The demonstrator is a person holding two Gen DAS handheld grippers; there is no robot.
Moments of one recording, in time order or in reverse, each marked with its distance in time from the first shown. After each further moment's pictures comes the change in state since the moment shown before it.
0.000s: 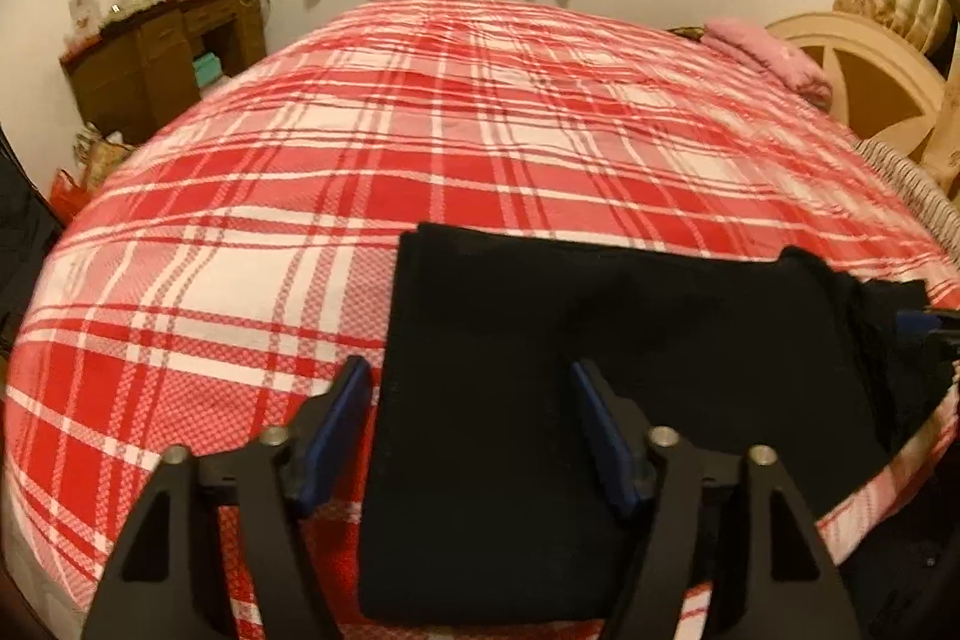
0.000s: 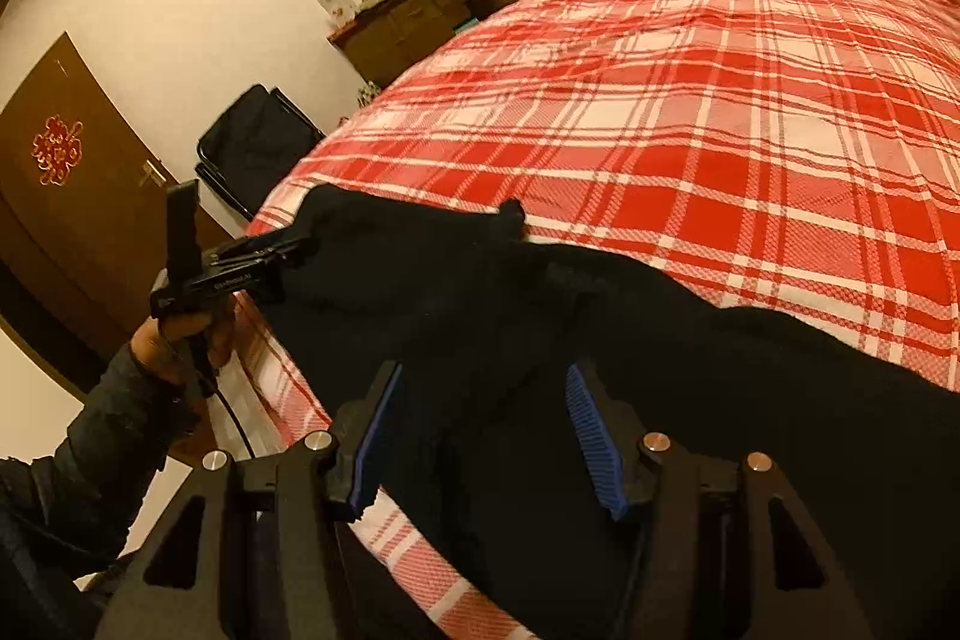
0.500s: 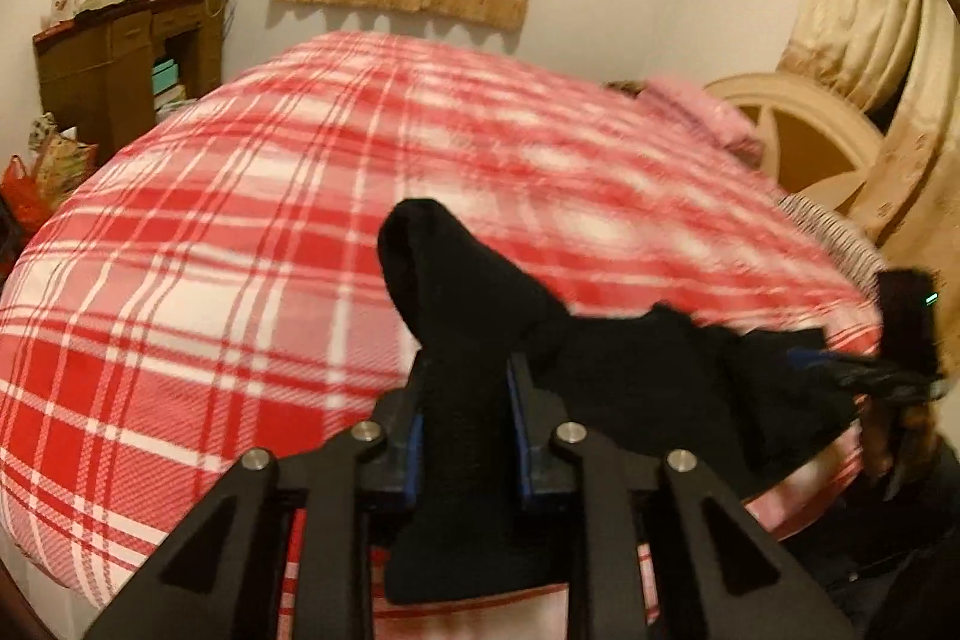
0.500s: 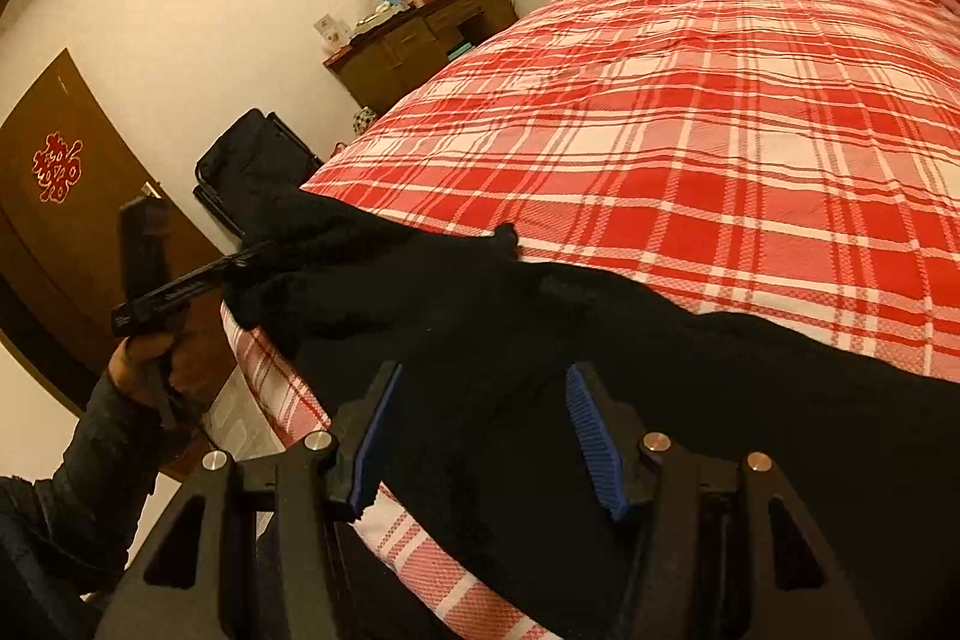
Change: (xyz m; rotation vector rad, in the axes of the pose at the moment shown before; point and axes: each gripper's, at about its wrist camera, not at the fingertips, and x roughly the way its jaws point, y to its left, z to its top) left arm -0.060 -0.026 0.008 -0.050 -0.110 -0.196; right arm -0.015 -0.003 -0.002 0.022 -0.059 -0.020
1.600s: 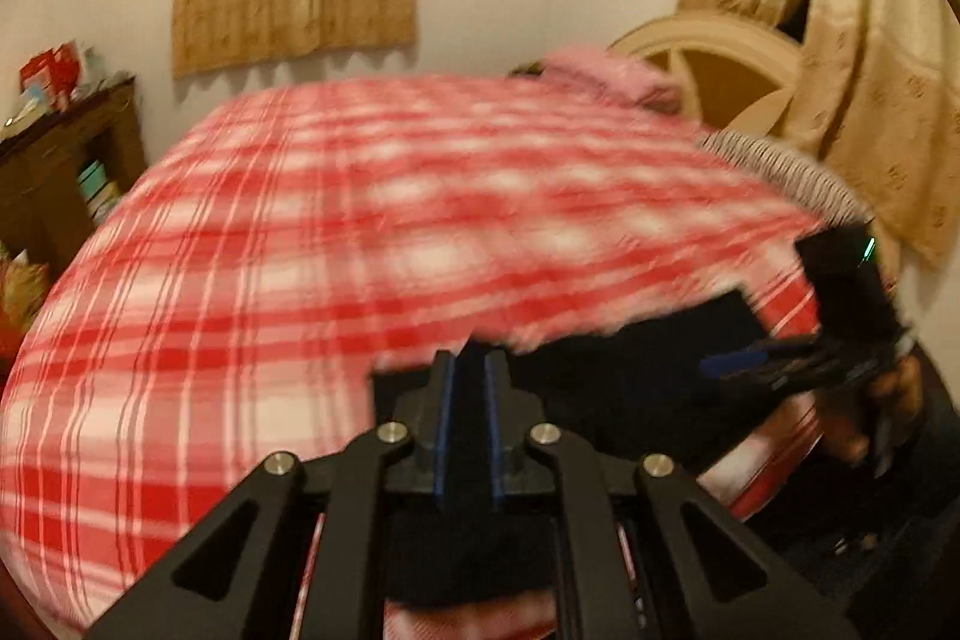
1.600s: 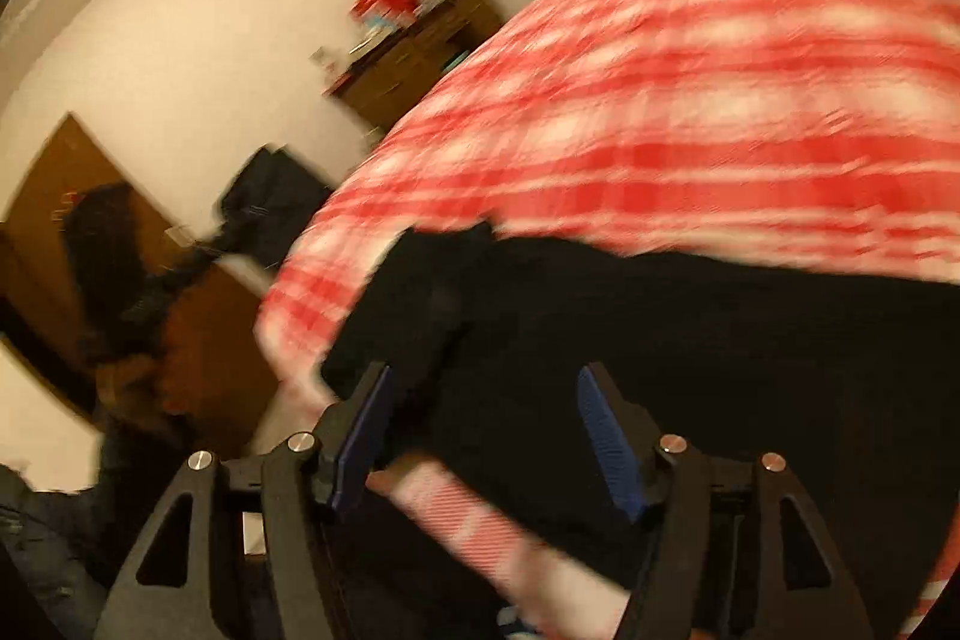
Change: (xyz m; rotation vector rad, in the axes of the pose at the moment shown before) left arm 0.000 -0.118 0.009 0.249 0.019 -0.036; right arm -0.031 -0.026 -0.019 0.130 0.018 0.141
